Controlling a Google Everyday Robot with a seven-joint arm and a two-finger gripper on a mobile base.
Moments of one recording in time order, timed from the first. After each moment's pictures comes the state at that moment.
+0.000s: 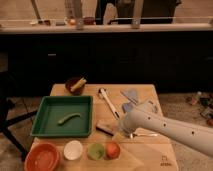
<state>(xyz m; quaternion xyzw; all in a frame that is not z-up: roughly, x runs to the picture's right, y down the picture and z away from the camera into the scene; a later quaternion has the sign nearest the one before) 0.059 0.224 0.771 -0.30 -0.13 0.24 0.91</state>
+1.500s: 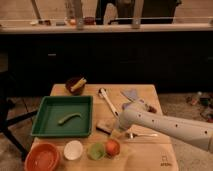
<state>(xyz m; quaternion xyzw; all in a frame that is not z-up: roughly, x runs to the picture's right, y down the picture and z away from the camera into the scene) 0.056 0.231 0.833 -0.30 -0.10 0.24 0.92</state>
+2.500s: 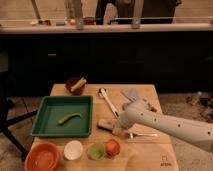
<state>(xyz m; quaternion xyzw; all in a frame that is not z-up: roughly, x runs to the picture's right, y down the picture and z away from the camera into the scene) 0.069 0.220 0.830 -0.29 -0.11 0.24 0.92</state>
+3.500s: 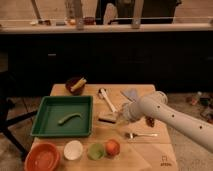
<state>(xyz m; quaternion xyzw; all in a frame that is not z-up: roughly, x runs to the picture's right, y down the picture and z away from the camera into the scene) 0.070 0.153 0.766 -0.24 -0.23 0.16 0.93</state>
